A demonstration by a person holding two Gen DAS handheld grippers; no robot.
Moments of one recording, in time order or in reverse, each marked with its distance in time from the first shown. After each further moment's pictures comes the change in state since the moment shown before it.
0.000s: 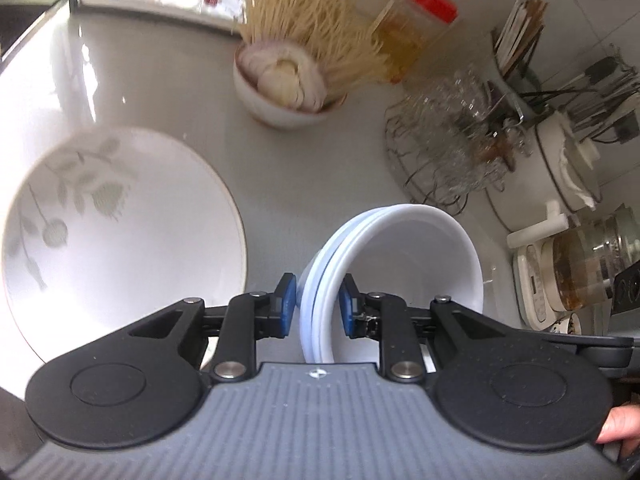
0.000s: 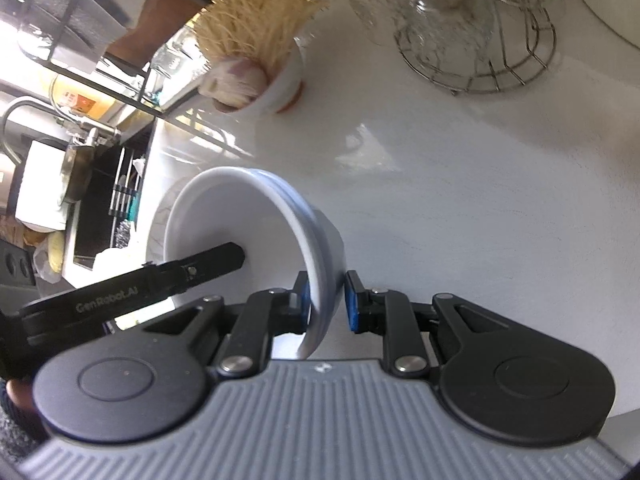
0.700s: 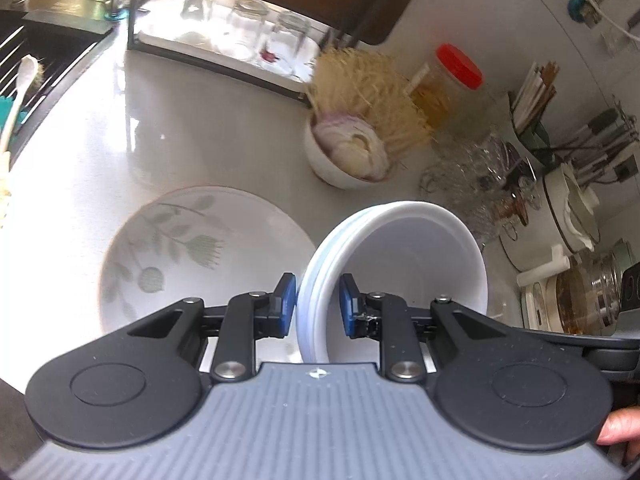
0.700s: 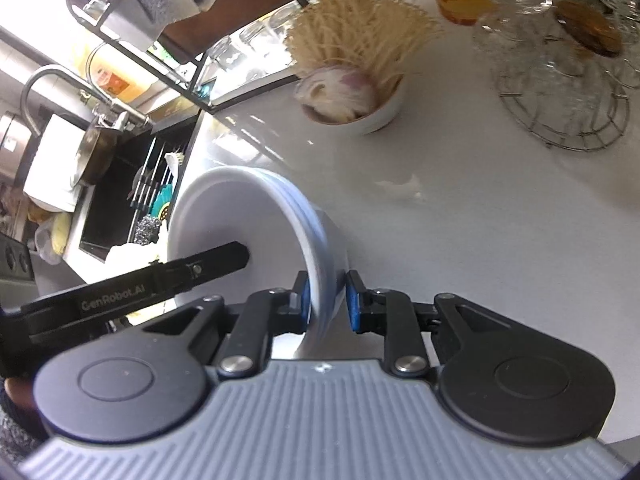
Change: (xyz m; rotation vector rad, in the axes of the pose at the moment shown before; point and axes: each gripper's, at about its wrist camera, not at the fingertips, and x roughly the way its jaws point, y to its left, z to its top) left arm -0.049 0.062 0.015 -0.046 -0.104 0.013; right arm 0.024 0.086 0.003 -0.139 -0.031 -0.002
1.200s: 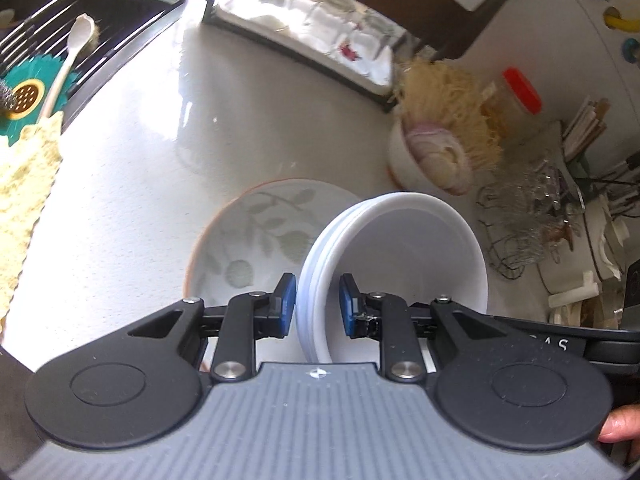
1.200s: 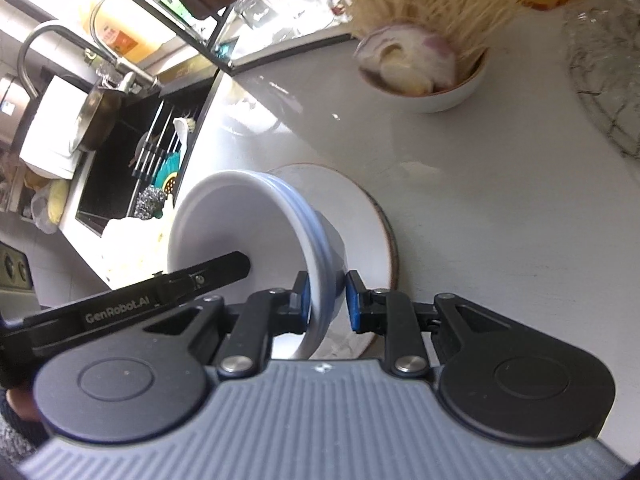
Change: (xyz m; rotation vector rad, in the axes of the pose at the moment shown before) left arm 0.004 0.068 -0.002 -0.111 0.013 0.060; right arm 0.059 0.039 0.006 -0.058 0.088 0.000
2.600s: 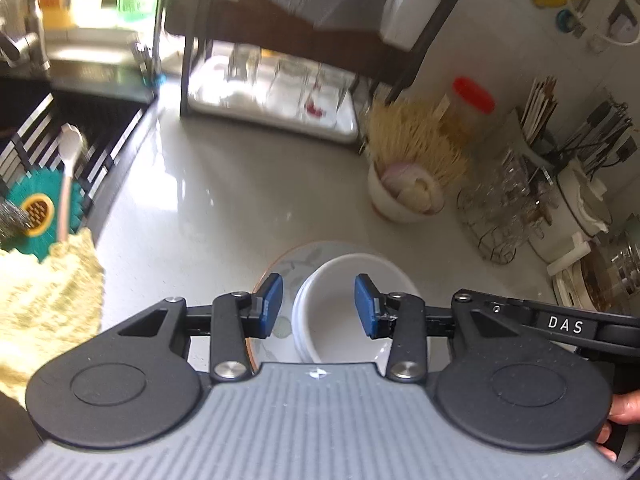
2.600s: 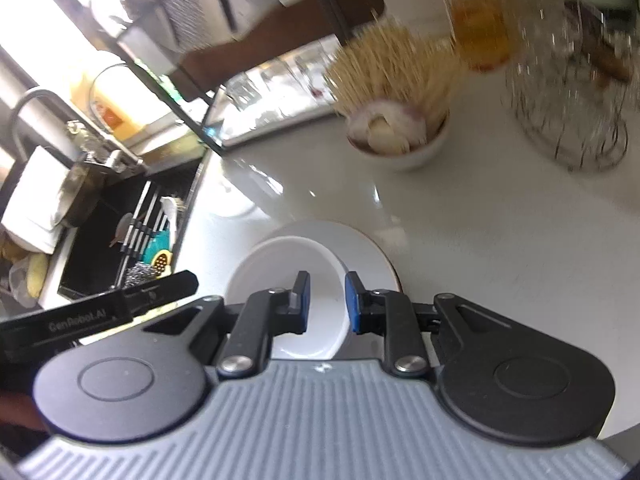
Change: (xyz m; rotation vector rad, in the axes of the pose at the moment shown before) left arm -0.076 -0.004 0.016 0.260 -0.125 -0.011; right arm -0.057 0.034 -0.036 0.046 -0.327 -0.110
